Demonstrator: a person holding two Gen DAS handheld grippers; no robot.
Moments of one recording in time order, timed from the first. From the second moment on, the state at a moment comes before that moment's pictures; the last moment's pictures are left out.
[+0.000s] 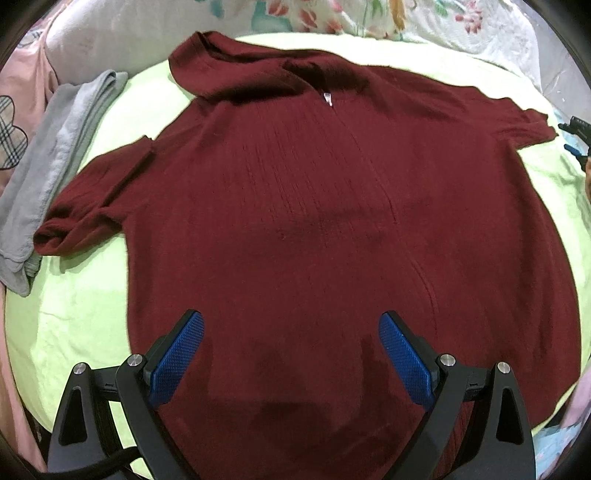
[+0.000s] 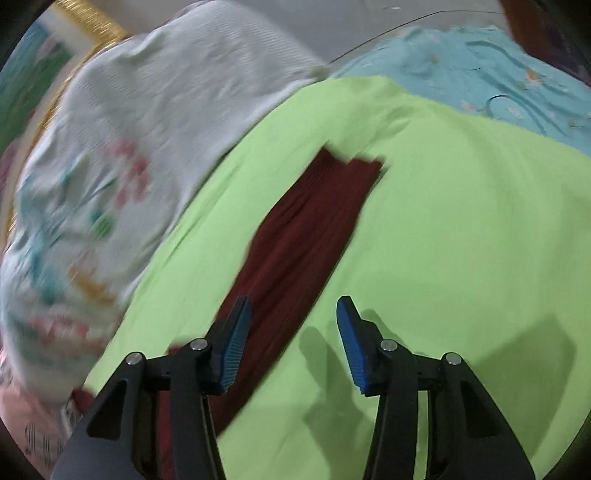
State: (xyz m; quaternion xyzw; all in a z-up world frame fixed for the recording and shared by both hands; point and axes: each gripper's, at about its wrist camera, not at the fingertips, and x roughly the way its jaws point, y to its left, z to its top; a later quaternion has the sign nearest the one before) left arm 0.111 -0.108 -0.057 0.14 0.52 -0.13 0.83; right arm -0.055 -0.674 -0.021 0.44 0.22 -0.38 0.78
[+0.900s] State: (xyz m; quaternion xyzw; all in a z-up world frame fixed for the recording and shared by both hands) left arm 0.130 -0.095 -0.058 0.10 0.52 -0.12 0.84; right arm 0.080 -0.523 0.018 0.41 0.25 -0.11 0.87
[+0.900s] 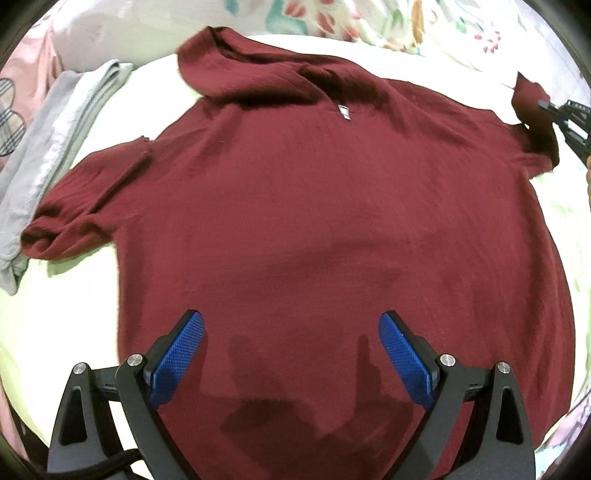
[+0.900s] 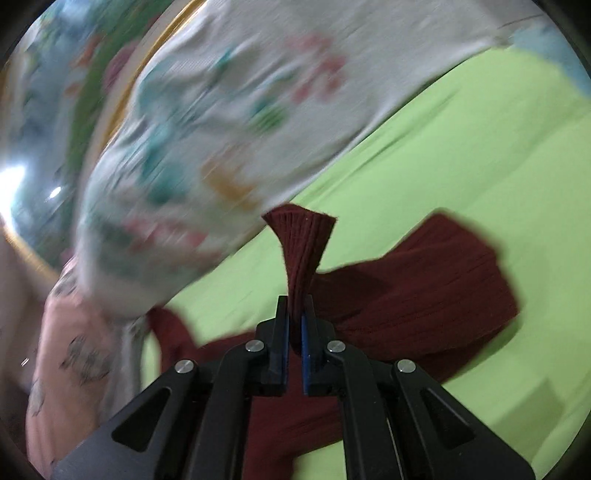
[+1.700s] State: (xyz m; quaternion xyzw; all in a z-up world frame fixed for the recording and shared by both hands) left arm 0.148 0.013 -0.058 -0.02 0.51 -0.12 0.85; right arm 0.278 -0.209 -0.097 0.46 0.41 0.16 0.78
